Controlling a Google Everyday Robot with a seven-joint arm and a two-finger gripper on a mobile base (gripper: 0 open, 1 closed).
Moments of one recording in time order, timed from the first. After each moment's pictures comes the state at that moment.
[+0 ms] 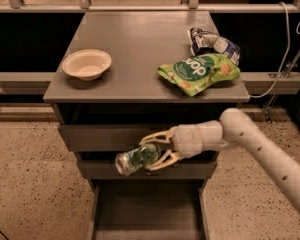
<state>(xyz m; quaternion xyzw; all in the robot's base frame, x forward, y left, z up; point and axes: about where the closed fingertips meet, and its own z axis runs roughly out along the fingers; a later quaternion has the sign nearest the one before) 0.485 0.000 0.707 -0.69 0.26 0.36 0.57</state>
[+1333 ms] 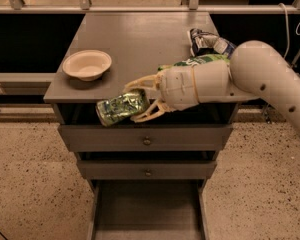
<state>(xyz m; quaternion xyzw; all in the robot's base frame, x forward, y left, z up) 0.516 0.035 0.886 -0.77 0.30 0.12 0.55</state>
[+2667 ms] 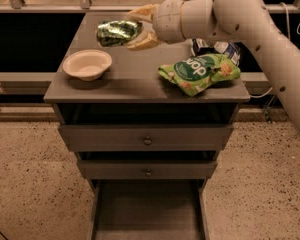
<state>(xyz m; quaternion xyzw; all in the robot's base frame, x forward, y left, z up) 0.682 0.042 0.982 -0.67 0.42 0.08 0.60</state>
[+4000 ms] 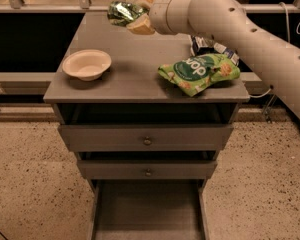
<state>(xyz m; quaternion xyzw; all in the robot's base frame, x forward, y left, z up) 0.759 0.022 0.993 -0.53 0.57 -0.02 0.62</state>
